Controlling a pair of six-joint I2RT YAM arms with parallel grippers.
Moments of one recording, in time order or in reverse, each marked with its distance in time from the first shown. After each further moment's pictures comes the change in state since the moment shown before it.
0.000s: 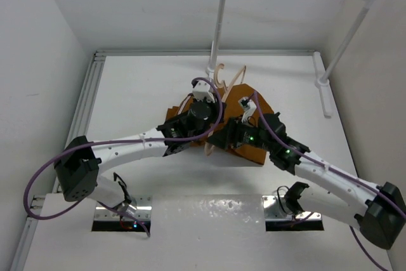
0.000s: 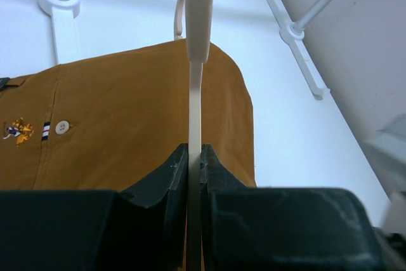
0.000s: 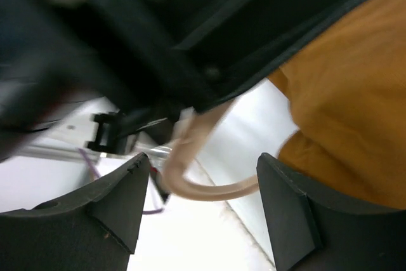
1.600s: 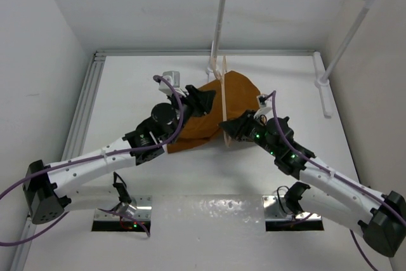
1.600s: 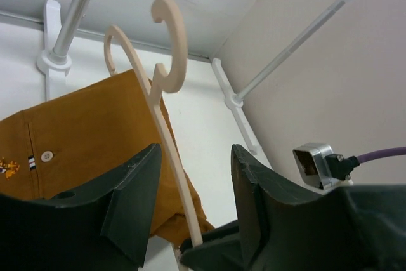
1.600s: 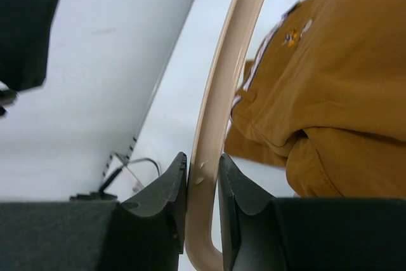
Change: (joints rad) left arm 0.012 -0.314 -0.066 0.015 -0.030 -0.051; right arm 0.004 -0.054 -0.052 0.071 0.306 0.051
